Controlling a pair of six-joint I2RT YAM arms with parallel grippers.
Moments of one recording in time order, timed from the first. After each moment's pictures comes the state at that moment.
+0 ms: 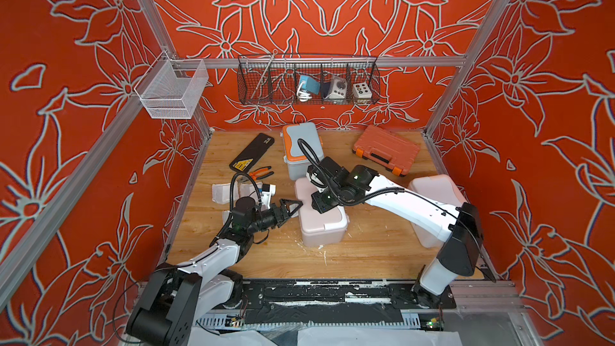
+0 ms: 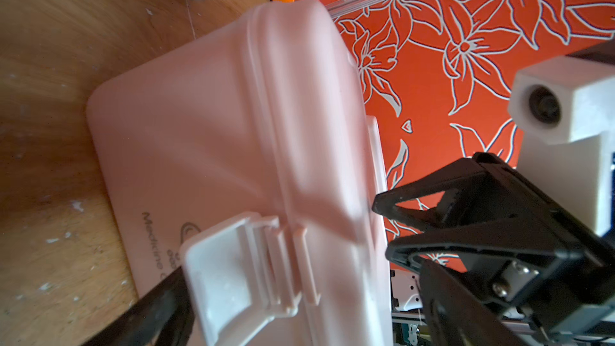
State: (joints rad) left arm -0.24 1.11 0.23 0.62 0.77 -1.08; right arm 0.95 1.69 1.54 -0.95 -0.07 0.36
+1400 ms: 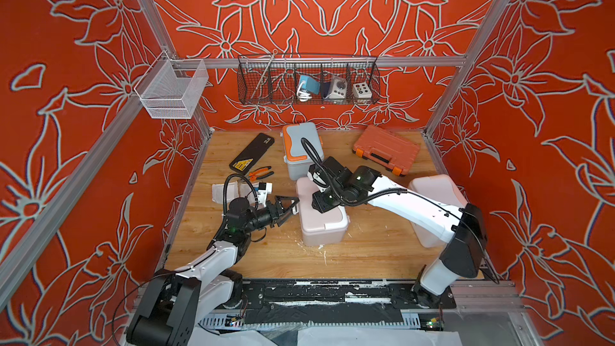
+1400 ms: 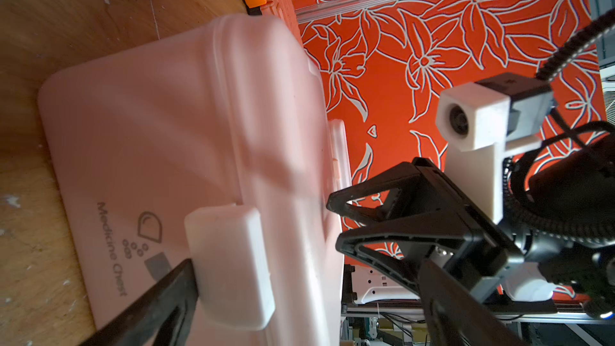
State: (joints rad) left arm -0.19 1.05 0.21 0.69 0.85 -1.23; right arm 0.94 1.66 1.50 -0.91 -0.11 0.37
